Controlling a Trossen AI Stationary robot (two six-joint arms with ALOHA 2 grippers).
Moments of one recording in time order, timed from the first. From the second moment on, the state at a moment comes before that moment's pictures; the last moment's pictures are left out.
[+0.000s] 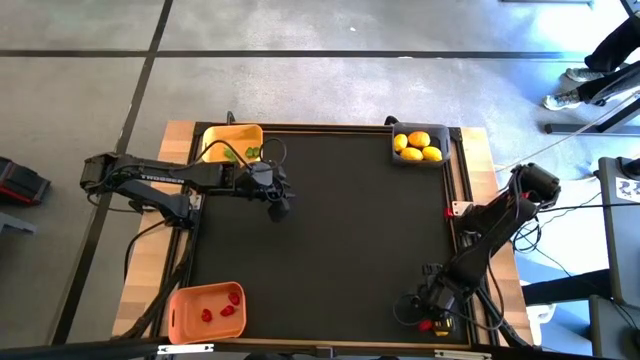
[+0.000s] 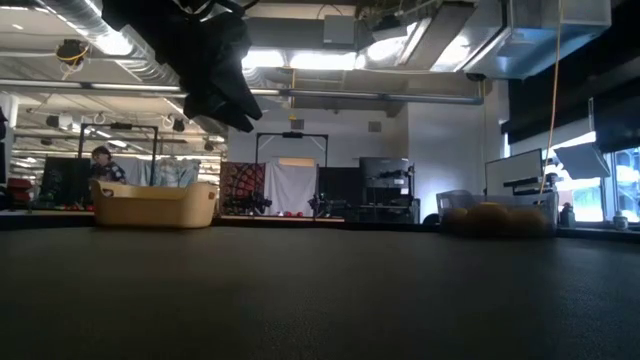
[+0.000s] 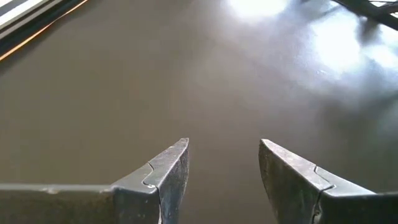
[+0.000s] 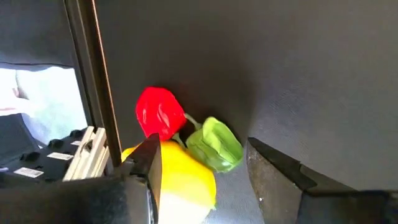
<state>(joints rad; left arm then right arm) 0.09 1.23 0.79 -0.30 -0.18 -0.42 0.90 1.49 0.82 -0.58 -0.23 0.98</state>
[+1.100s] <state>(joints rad) 0.09 1.23 0.79 -0.29 -0.19 -0.42 0.82 1.59 0.93 -0.77 -0.15 0.74</state>
